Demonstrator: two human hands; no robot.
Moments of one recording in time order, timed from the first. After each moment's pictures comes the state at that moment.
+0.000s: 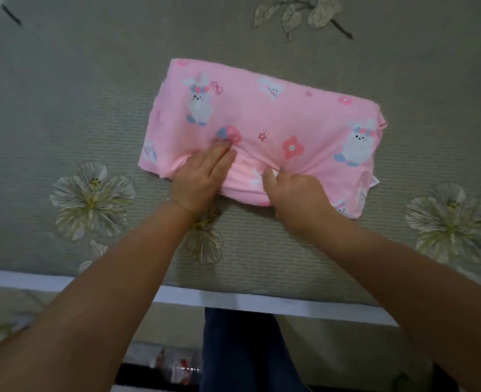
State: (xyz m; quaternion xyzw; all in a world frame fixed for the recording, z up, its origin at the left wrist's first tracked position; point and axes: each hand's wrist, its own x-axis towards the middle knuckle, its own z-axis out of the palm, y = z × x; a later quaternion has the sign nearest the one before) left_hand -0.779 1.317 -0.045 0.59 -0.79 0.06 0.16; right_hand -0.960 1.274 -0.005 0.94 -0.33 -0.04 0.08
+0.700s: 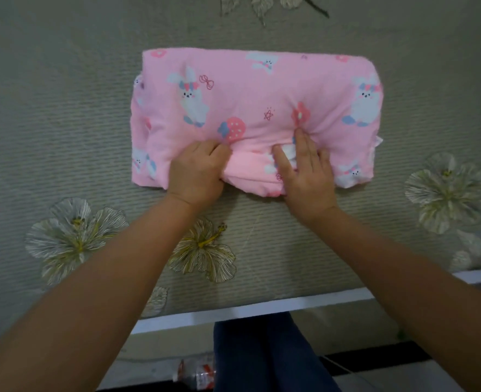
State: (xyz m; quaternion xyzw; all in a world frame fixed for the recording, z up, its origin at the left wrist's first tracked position) left_hand -0.767 1.276 -0.036 0.60 -0.77 -0.06 0.17; right_hand -0.960 1.267 -0.052 0.86 -0.49 0.10 0.09
